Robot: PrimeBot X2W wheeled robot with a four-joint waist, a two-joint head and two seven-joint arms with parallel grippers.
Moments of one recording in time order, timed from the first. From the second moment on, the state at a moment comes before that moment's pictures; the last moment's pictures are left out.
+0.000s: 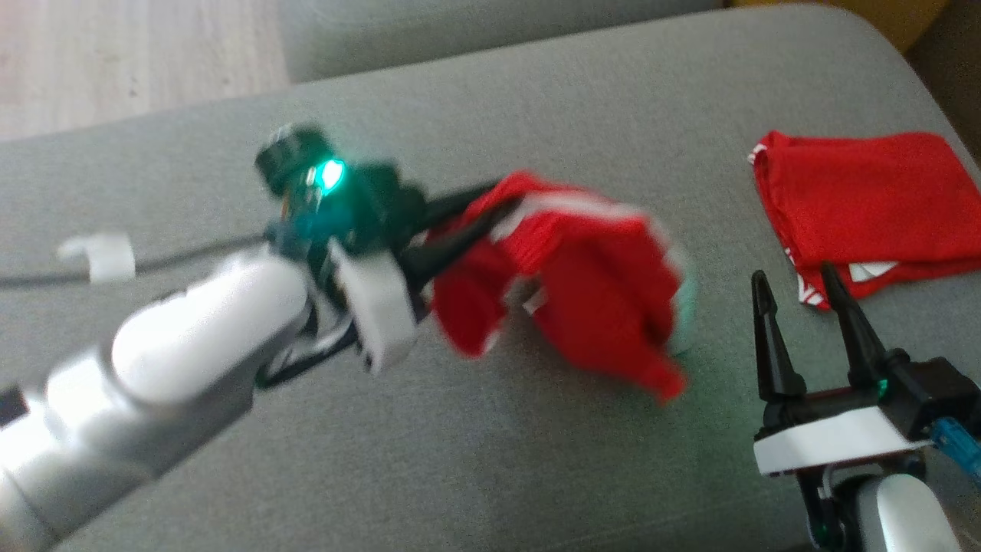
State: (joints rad) left arm -1.06 0.56 -1.32 0.10 -0.82 -0.13 0.04; right arm 0.02 -0.05 0.03 -0.04 0.09 0.12 -0.10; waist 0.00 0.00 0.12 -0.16
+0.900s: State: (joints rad) left arm -0.75 0.59 -1.27 0.50 -0.87 -0.12 -0.16; right arm -0.01 -0.05 0.02 0.04 0.09 0.12 -0.12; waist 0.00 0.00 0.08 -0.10
